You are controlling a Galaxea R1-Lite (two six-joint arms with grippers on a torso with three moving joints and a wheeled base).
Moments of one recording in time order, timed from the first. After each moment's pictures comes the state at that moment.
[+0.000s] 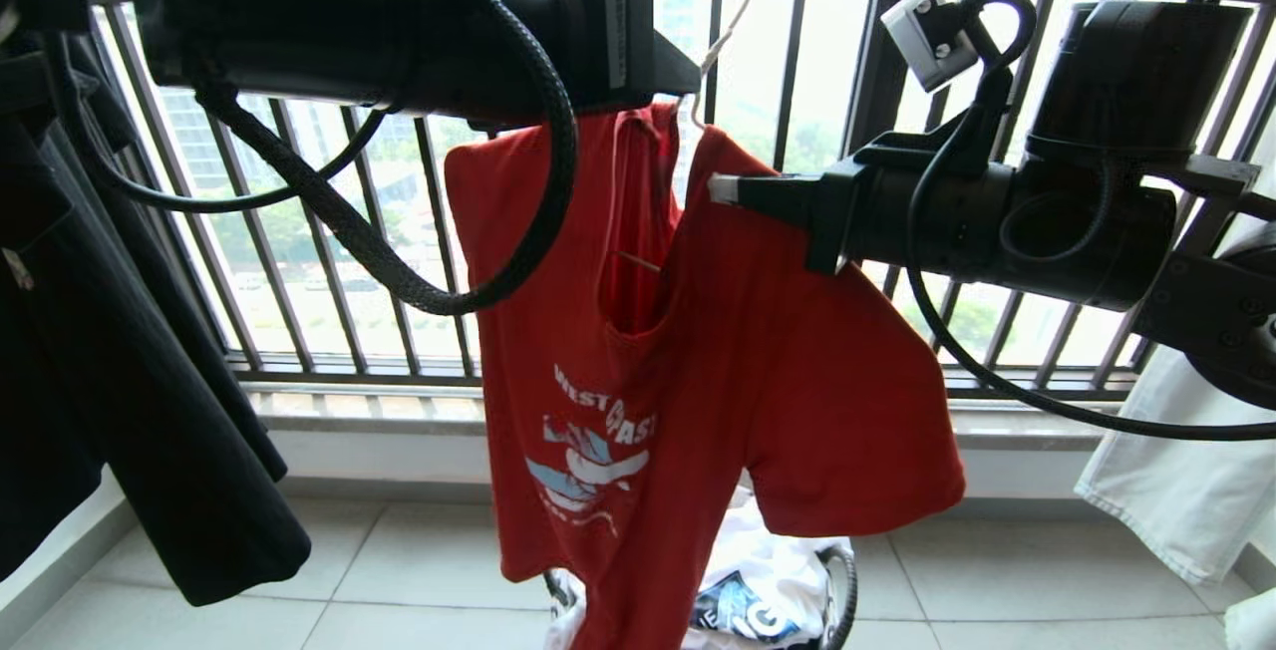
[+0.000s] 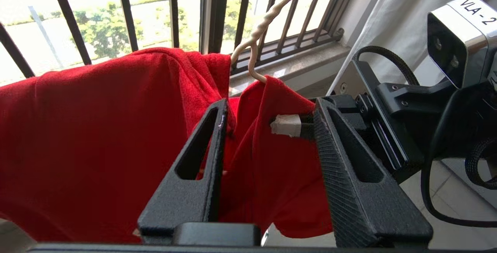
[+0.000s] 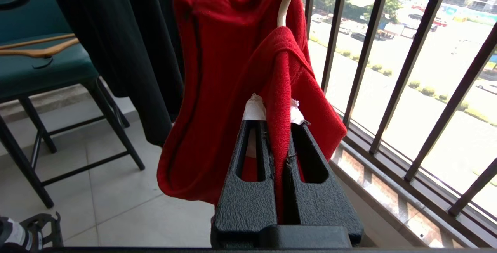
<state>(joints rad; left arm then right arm) -0.76 1.68 -1.87 0.33 0.01 -0.21 0.51 1.67 -1.24 -0.48 0.43 0.07</state>
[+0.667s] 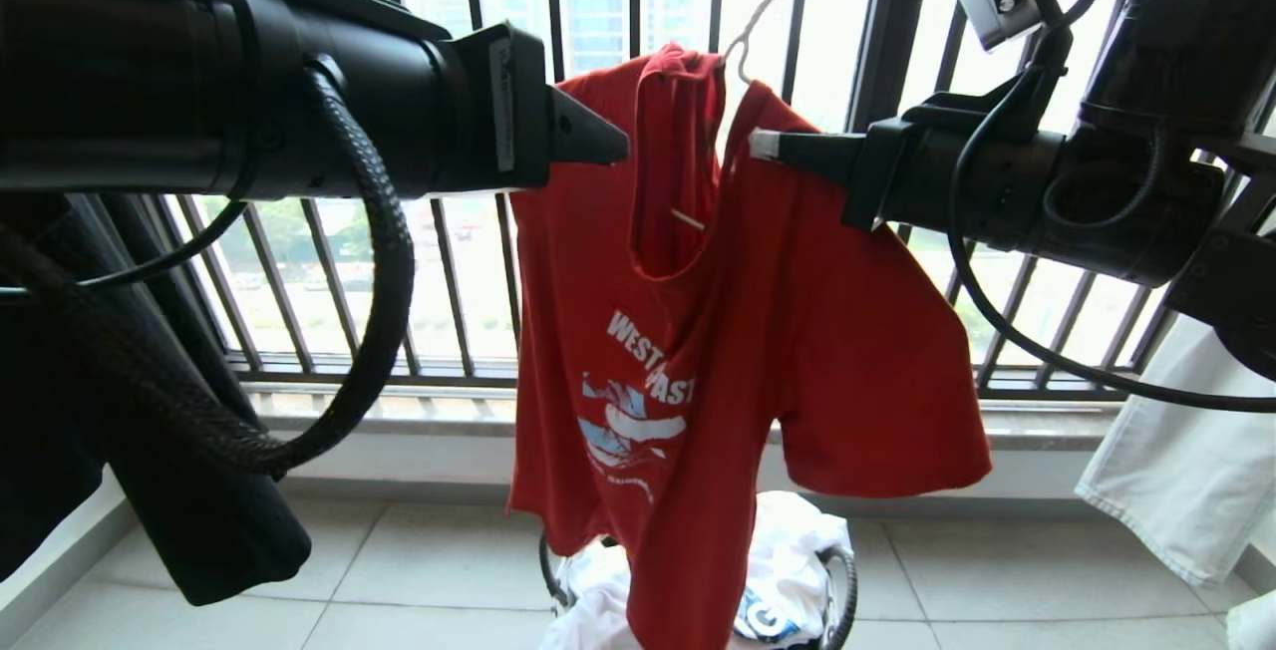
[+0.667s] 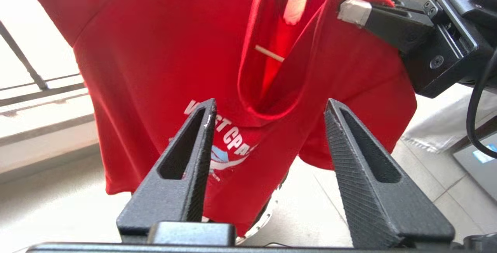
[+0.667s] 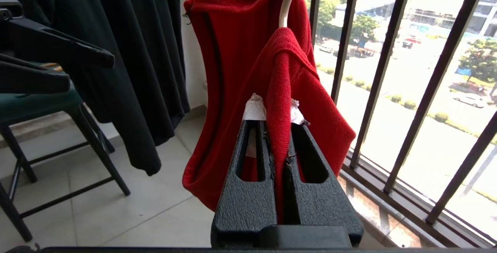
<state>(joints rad) -0.75 1.48 -1.60 0.32 0.10 -0.27 0.45 1.65 -1.24 -0.53 0.43 0.10</state>
